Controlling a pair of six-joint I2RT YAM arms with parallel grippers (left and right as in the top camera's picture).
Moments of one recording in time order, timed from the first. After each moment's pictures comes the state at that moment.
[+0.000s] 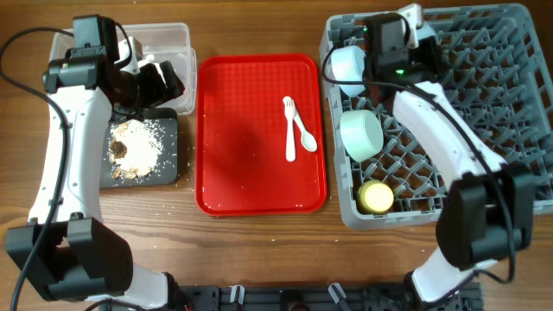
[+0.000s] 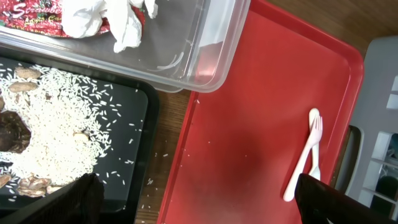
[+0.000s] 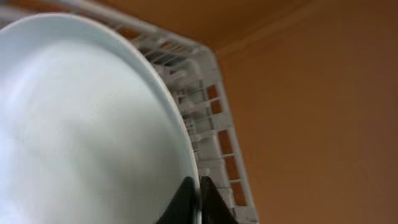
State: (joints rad) left arm 0.10 1.69 1.55 -1.05 0.24 -0.29; right arm 0.24 1.83 1.40 -0.40 1.03 -0.30
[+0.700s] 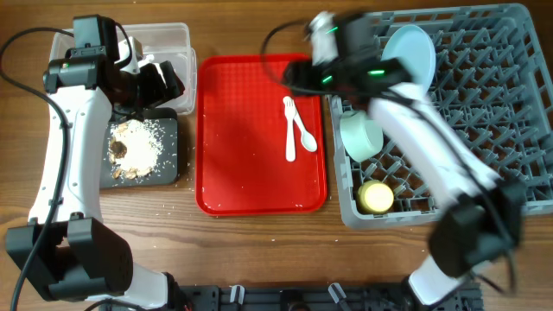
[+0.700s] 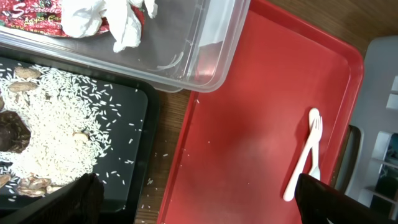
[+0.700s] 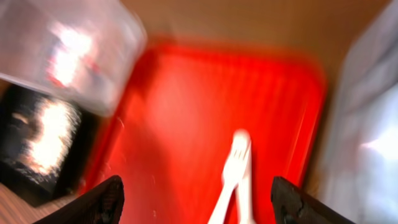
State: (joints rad) left arm 0.10 1.69 1.55 -1.05 0.24 -0.29; right arm 0.42 1.82 1.53 -0.61 -0.23 0.25
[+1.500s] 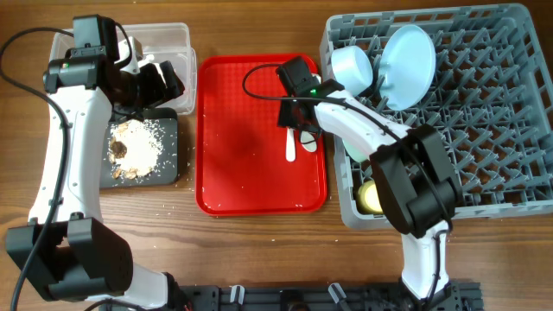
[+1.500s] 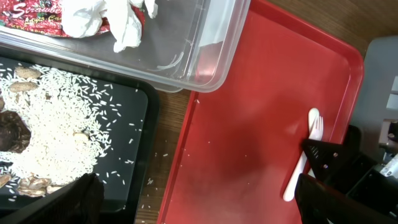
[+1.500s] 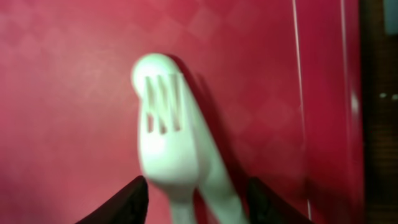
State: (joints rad) left arm 0.10 1.69 1.55 -1.05 0.24 -0.29; right arm 0.53 2.13 1.49 -0.59 0.03 0.66
